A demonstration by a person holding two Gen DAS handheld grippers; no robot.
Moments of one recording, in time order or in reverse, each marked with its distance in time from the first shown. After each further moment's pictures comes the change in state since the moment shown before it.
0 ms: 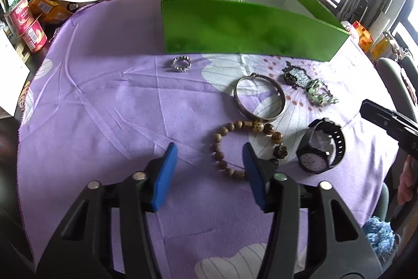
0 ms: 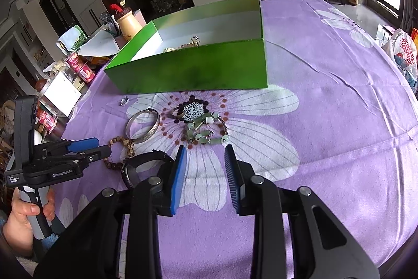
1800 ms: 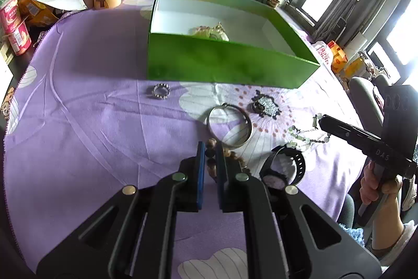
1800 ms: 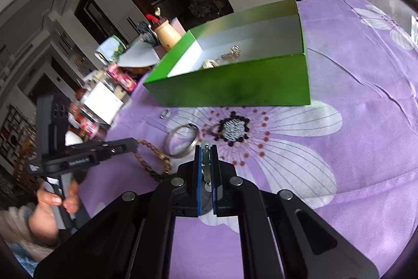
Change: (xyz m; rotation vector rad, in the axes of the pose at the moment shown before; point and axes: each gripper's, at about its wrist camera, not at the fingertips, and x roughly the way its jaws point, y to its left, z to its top) left arm -0.027 0.008 0.021 -0.056 -0.068 -0.194; right arm 0.006 -0.005 0.020 0.016 -0.025 0.302
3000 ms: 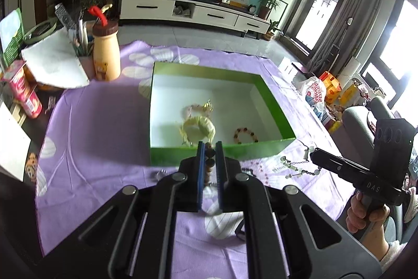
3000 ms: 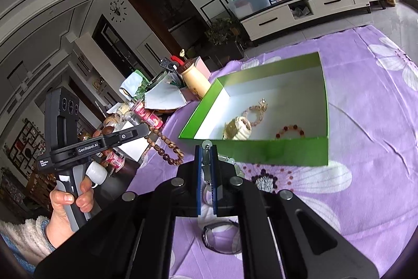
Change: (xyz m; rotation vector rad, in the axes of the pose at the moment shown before) left arm -0.066 -0.021 0.086 0.030 -0.189 0.004; right arm -0.031 0.027 0.062 -0.008 -0.137 0.087
